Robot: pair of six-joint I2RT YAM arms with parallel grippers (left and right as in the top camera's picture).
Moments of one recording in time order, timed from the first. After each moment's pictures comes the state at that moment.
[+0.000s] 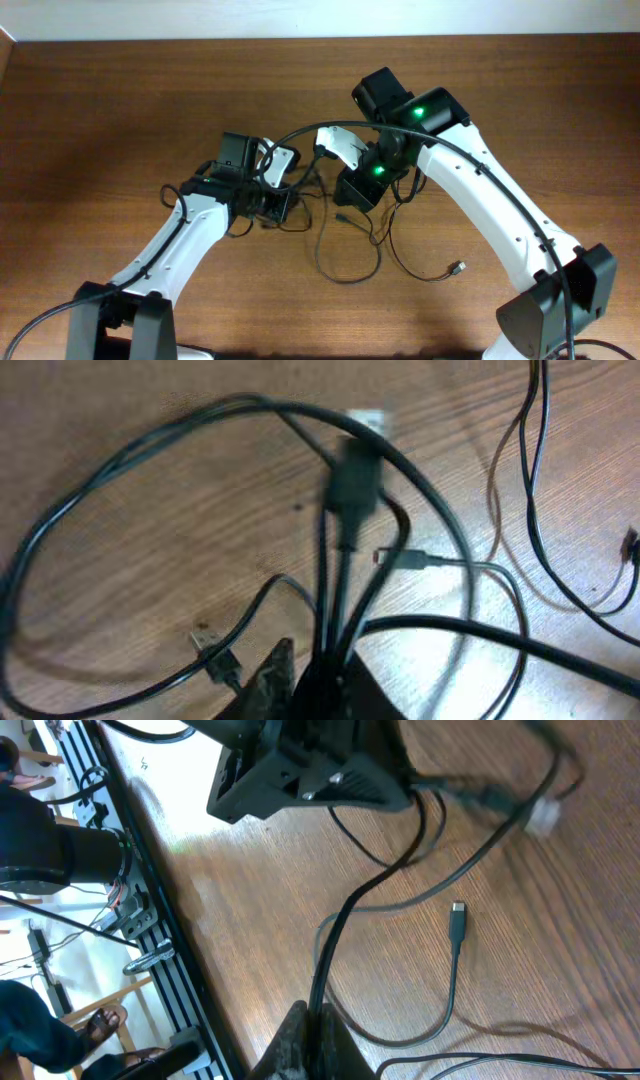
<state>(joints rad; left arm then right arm) -0.23 1.55 0.94 -0.51 0.43 0.08 0.53 1.82 1.76 -1.34 -0.54 -0.40</state>
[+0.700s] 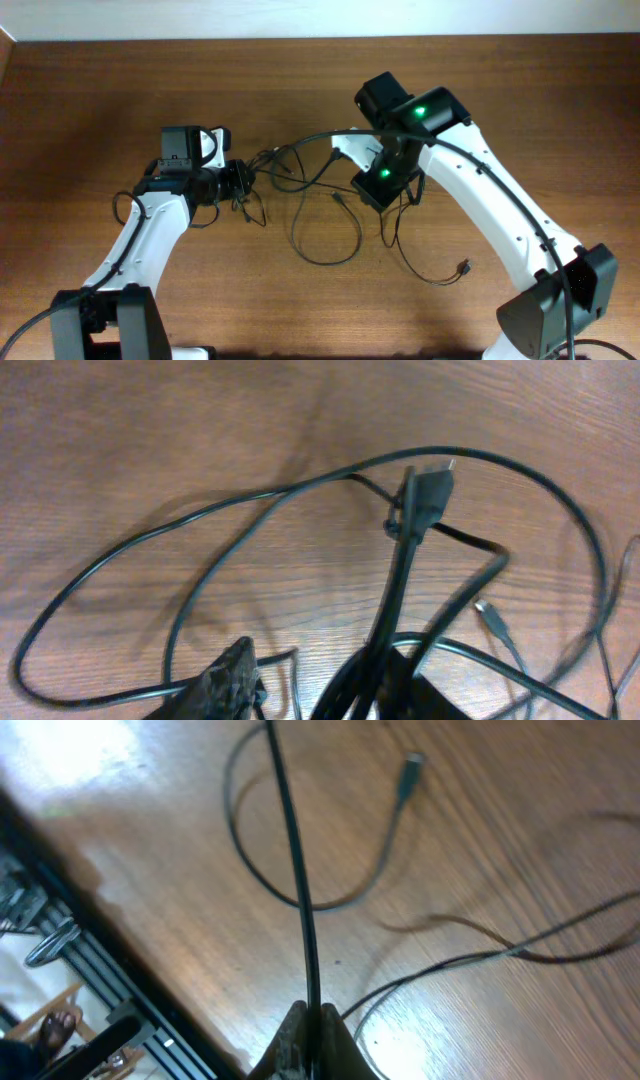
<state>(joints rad) 0.03 1.55 0.94 -0.45 0.36 -0.21 0.51 1.82 1.76 -1.43 -0.26 -0.29</state>
